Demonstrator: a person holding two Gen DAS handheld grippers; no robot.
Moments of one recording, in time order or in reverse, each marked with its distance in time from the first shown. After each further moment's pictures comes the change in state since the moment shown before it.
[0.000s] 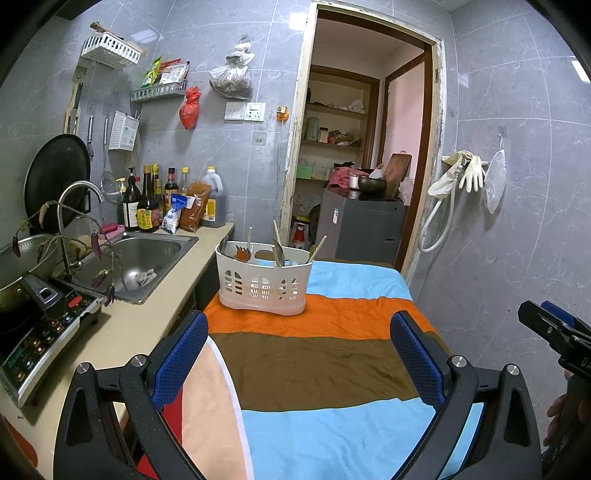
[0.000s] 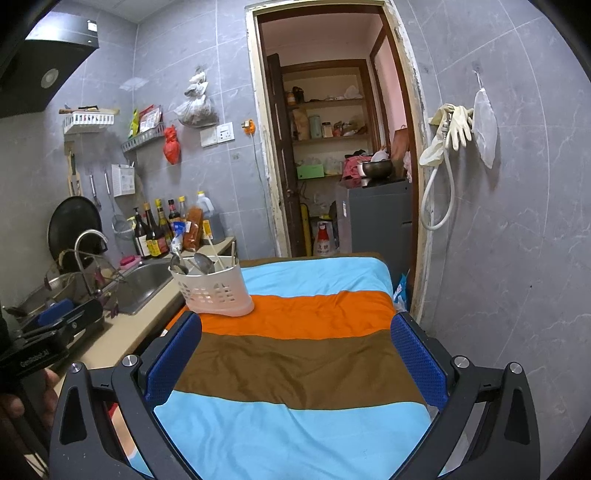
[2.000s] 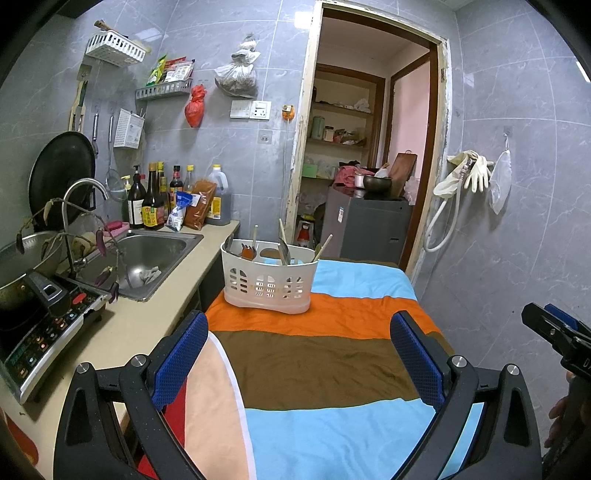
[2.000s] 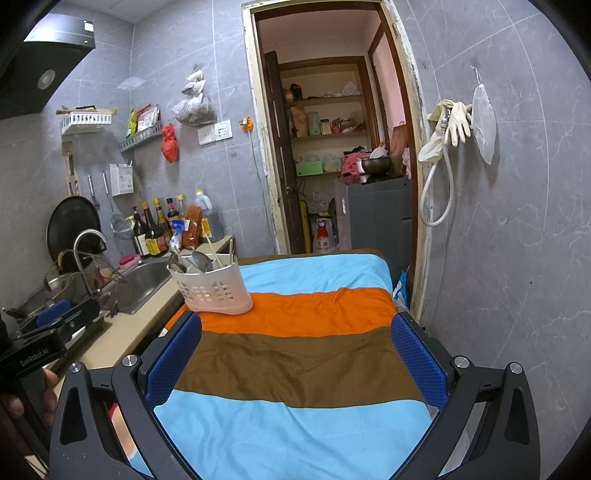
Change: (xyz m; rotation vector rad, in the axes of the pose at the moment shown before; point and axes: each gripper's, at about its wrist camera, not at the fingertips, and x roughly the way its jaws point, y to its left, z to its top) left arm -0.002 0.007 0.001 -0.002 -0.002 0.005; right arm -0.001 -0.002 0.000 0.005 0.005 0.003
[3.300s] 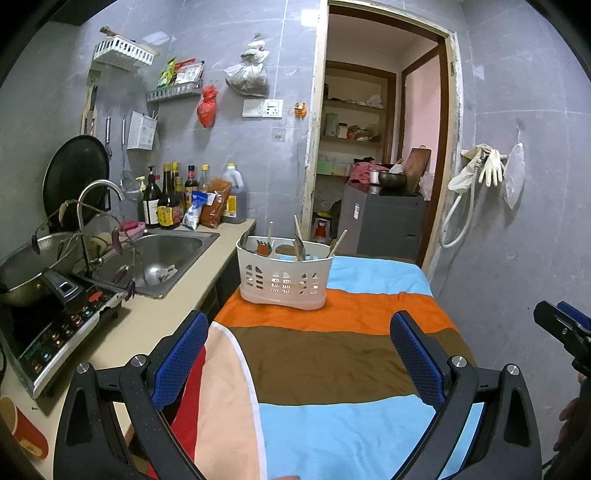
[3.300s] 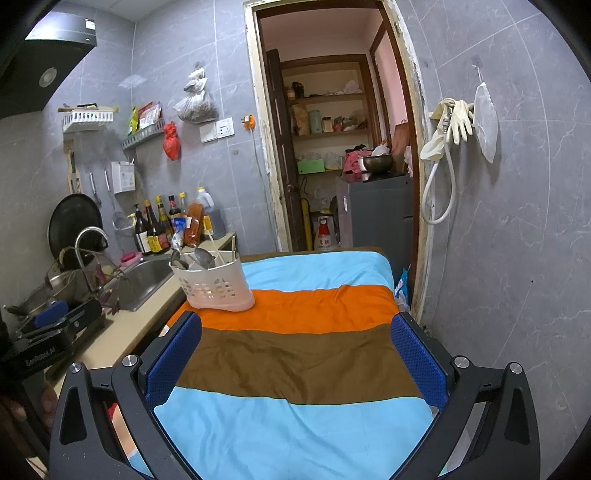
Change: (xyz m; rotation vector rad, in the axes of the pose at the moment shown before) left arm -0.004 0.004 -0.011 0.013 0.010 0.075; right arm -0.001 0.001 0.000 0.001 0.007 0.002
